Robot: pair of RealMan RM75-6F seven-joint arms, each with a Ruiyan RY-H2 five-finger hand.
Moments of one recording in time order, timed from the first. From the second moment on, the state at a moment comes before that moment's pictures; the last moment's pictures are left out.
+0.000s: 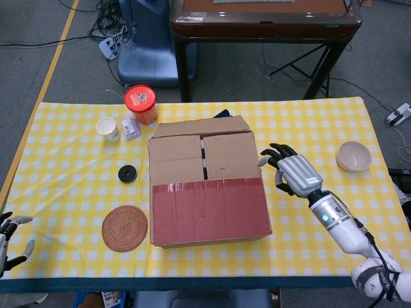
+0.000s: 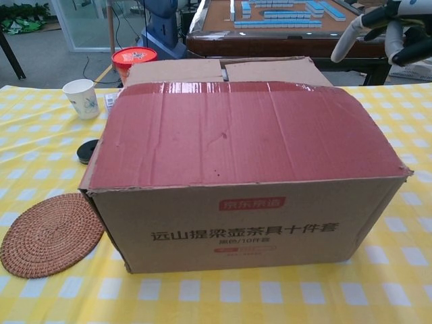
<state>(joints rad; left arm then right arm) 0.01 -1.09 -0.01 -1.57 1.49 1.52 -0.10 0.65 -1.01 0.18 -1.86 -1.25 0.93 -0.04</state>
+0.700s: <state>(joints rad) 0.03 -1.10 -0.01 -1.54 1.47 1.52 -0.13 0.73 -1.12 0.16 -1.81 -1.20 0.86 -0.16</state>
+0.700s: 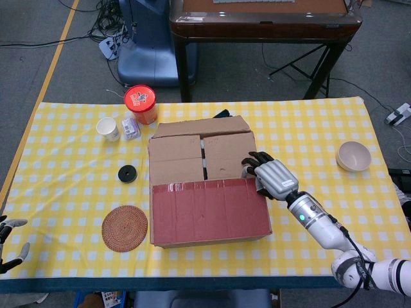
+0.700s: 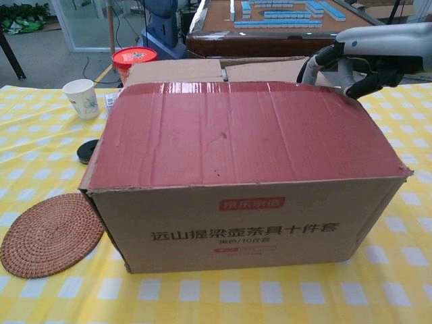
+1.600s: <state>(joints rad) 0.00 -1.10 -0.01 -1.57 1.49 1.50 -0.08 0.57 -0.89 0.11 -2.01 -1.53 1.03 0.28</state>
